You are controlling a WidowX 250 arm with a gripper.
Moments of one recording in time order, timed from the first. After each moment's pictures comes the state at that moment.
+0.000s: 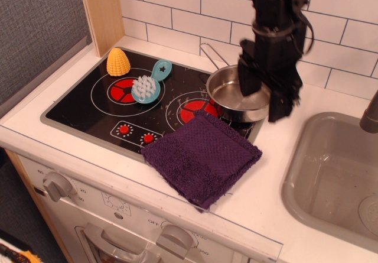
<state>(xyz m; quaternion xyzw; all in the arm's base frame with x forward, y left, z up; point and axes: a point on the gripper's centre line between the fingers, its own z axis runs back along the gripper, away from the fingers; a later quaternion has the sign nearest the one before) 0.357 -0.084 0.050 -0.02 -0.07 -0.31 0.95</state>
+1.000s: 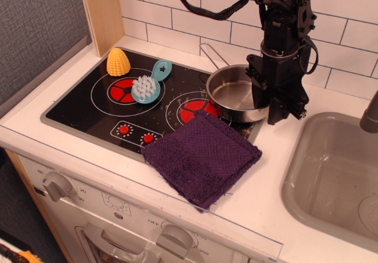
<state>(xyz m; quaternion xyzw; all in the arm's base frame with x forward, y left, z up) 0.380 -0.087 0.023 0.00 -0.09 -0.28 0.95</state>
